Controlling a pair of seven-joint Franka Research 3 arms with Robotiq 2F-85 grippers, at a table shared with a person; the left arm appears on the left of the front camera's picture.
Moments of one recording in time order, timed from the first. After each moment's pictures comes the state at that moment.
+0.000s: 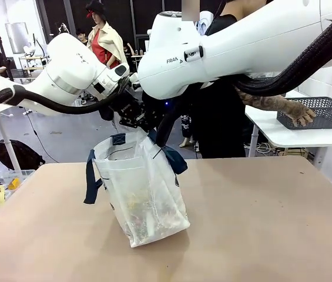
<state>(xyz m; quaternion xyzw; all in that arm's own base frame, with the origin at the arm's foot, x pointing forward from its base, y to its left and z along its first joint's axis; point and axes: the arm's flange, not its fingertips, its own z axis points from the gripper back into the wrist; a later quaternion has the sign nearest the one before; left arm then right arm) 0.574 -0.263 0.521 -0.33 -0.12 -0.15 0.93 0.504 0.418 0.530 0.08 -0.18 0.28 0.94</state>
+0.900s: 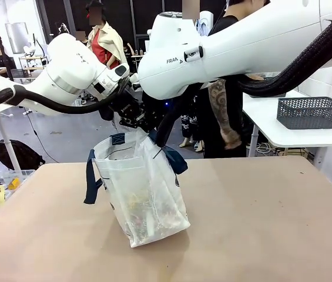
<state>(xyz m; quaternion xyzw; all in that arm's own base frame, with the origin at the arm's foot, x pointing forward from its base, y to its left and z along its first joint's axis) 0.575 -0.263 0.521 -0.33 -0.11 -0.15 0.93 0.505 0.418 0.530 0.08 -0.18 0.28 0.94</state>
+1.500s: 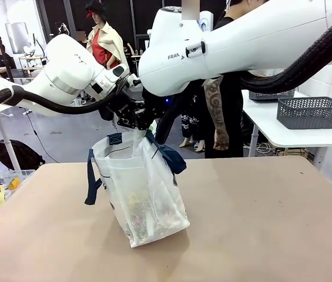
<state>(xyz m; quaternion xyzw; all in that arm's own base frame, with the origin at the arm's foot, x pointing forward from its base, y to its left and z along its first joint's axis) 0.579 -0.255 0.519 -0.33 -0.11 -0.15 0.93 0.498 0.415 0.541 0.08 -0.19 0.27 0.94</state>
